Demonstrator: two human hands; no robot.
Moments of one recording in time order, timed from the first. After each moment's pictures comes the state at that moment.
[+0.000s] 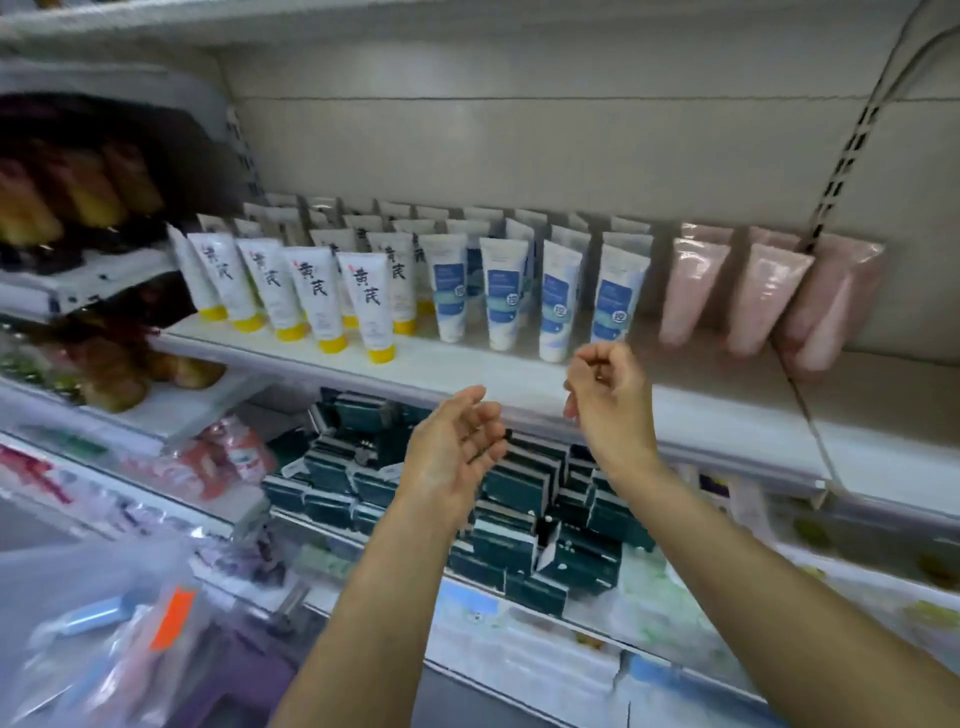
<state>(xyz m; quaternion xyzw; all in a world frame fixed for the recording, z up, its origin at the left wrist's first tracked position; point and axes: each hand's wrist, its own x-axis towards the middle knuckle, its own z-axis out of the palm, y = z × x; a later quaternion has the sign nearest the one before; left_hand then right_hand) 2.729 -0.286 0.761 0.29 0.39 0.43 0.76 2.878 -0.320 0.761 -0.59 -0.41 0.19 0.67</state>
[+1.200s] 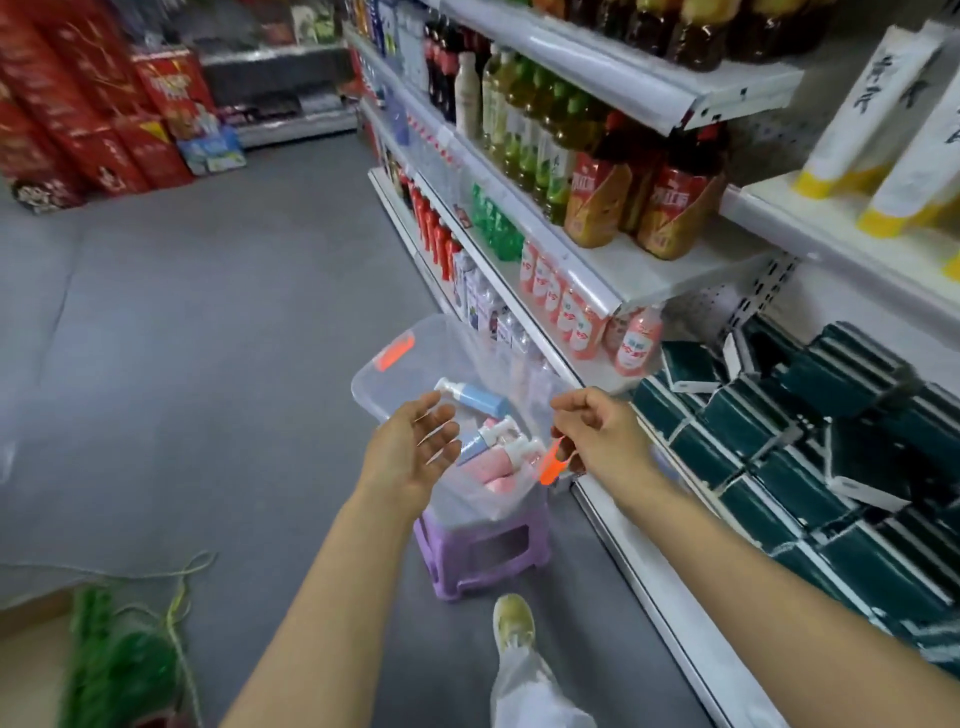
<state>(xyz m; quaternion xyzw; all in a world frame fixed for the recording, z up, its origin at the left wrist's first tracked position) 2.197 -0.244 0.632 -0.03 0.56 0.63 0.53 2.378 -0.169 0.620 -0.51 -0.56 0.57 0.31</state>
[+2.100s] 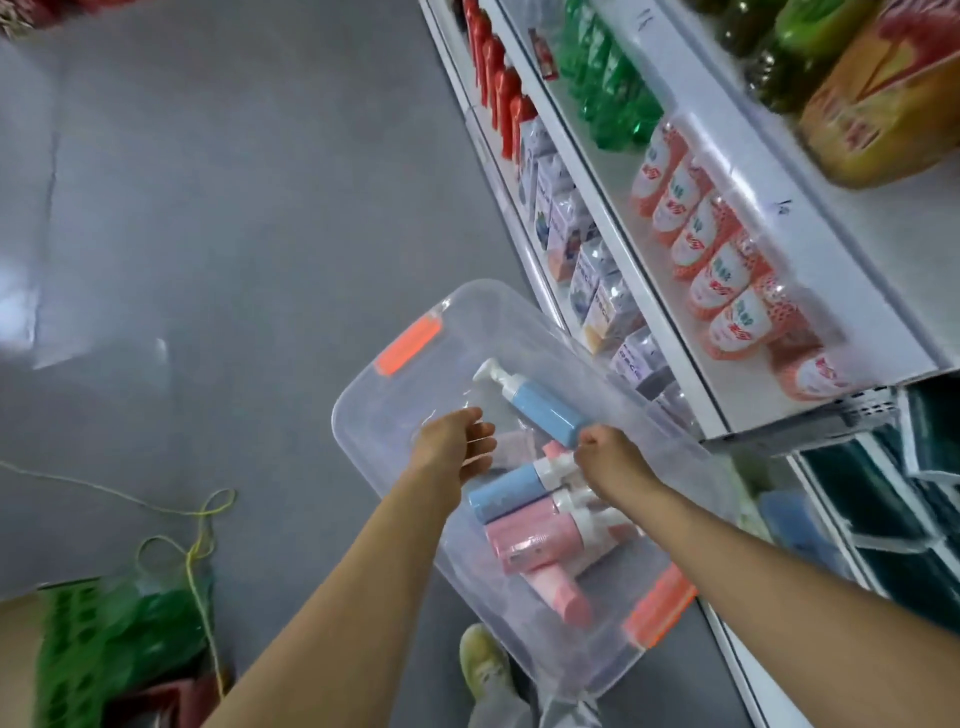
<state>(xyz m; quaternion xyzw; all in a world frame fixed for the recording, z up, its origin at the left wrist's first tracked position) 2.067 -0.017 0.404 -0.13 0.71 0.45 0.52 2.232 0.062 0.368 -0.58 -0.65 0.49 -0.07</state>
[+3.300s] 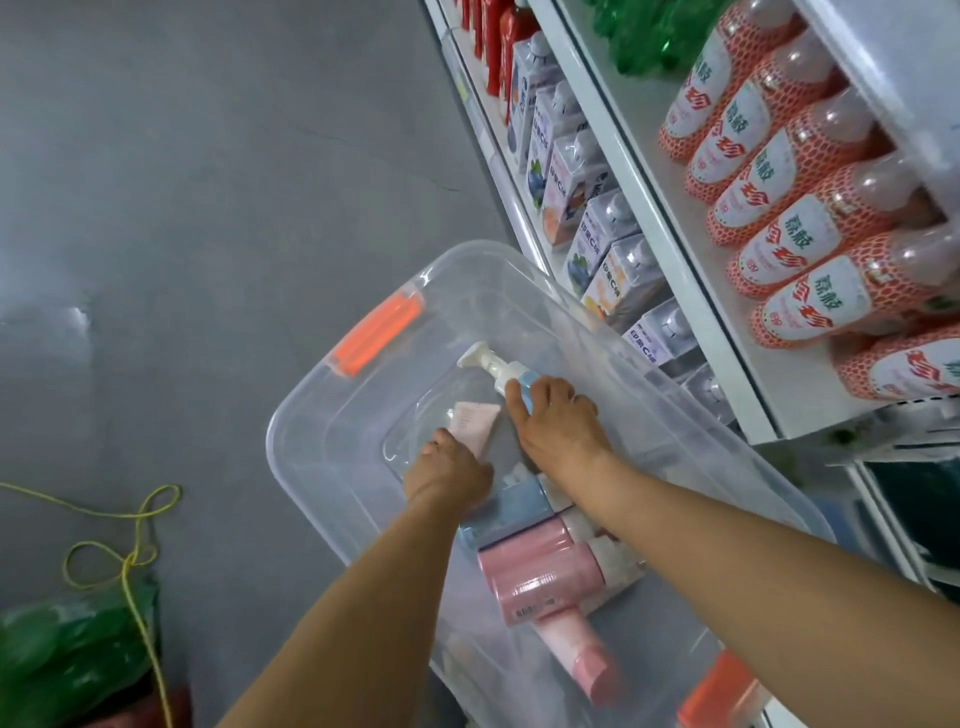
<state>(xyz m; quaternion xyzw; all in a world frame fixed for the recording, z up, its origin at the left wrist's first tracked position) 2.051 -0.004 0.266 0.26 0.86 -0.06 0.42 2.145 0.083 0.268 -0.29 -0.93 -0.04 -0.23</state>
